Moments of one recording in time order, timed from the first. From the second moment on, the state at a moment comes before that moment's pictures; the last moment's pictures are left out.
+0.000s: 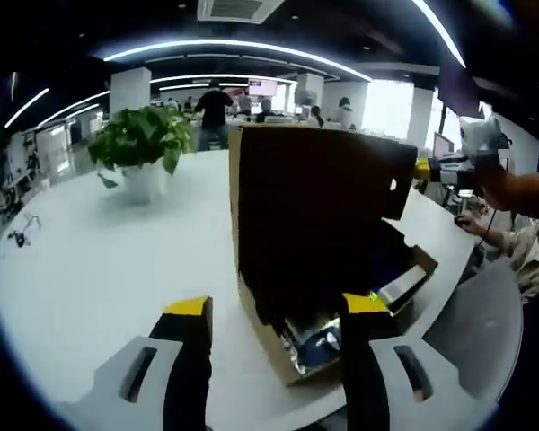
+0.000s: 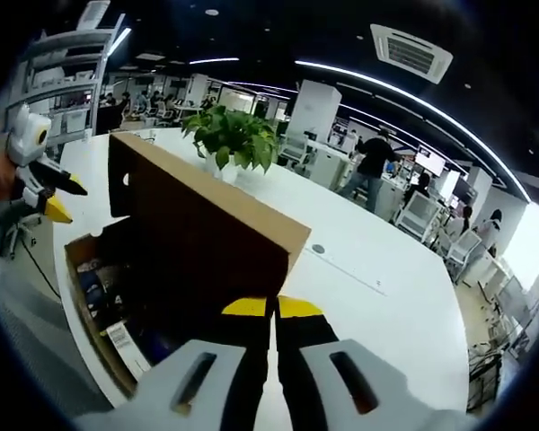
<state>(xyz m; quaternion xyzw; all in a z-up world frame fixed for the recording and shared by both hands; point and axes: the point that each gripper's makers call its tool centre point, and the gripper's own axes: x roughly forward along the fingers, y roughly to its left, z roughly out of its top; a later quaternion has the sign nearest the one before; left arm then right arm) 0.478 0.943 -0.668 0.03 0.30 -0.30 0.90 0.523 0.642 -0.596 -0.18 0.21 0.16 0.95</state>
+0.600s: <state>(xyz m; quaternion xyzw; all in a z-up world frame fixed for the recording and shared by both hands) 0.455 0.938 -0.719 0.01 0.39 -0.29 0.87 0.556 0.638 -0.598 -0.19 0.21 0.16 0.94</state>
